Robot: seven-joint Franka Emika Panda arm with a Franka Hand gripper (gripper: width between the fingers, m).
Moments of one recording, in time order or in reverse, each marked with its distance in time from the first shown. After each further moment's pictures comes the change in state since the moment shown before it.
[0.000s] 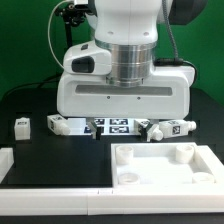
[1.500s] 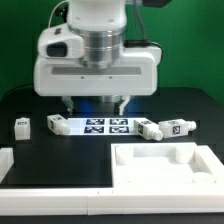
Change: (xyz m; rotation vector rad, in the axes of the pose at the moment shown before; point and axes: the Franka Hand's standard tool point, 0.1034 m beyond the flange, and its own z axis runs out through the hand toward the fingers) arm -0.063 0.050 -0.016 0.005 -0.135 -0.058
